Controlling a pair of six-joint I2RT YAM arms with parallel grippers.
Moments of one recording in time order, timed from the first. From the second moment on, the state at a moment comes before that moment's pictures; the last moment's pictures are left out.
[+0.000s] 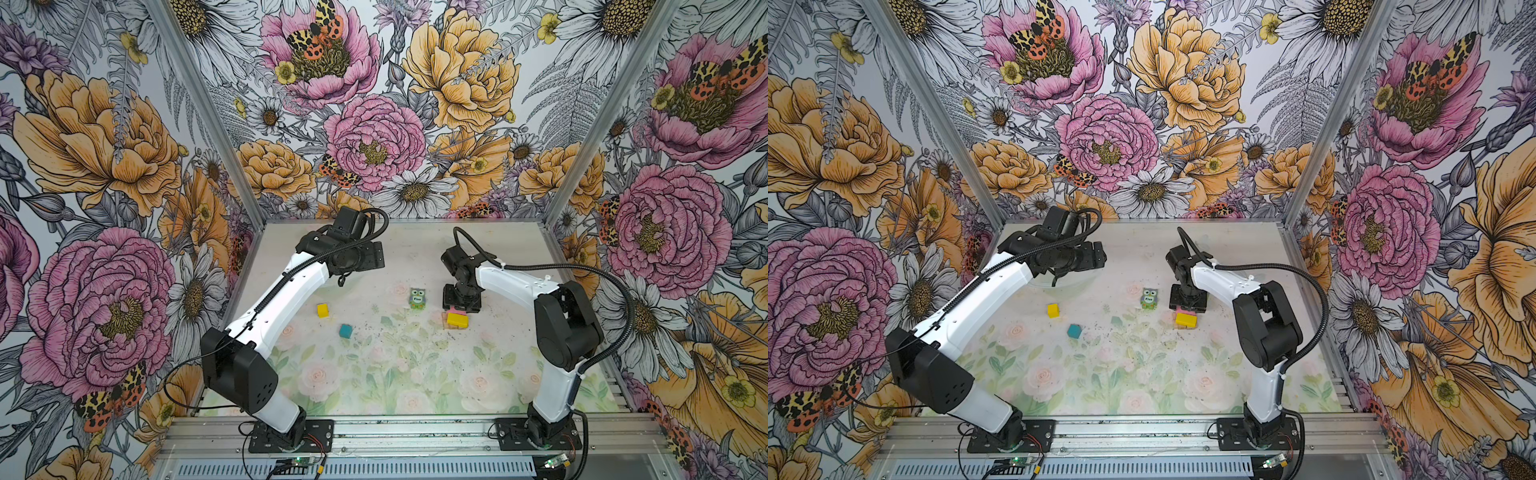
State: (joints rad) left arm -0.47 1.57 1.58 -0.93 -0.04 -0.54; right arm 0.45 1.87 1.36 -0.96 -0.01 0.57
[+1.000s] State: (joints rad) left arm -0.52 1.57 1.61 -0.92 -0.06 -0.56; right arm 0.43 1.76 1.38 -0.97 -0.03 0.52
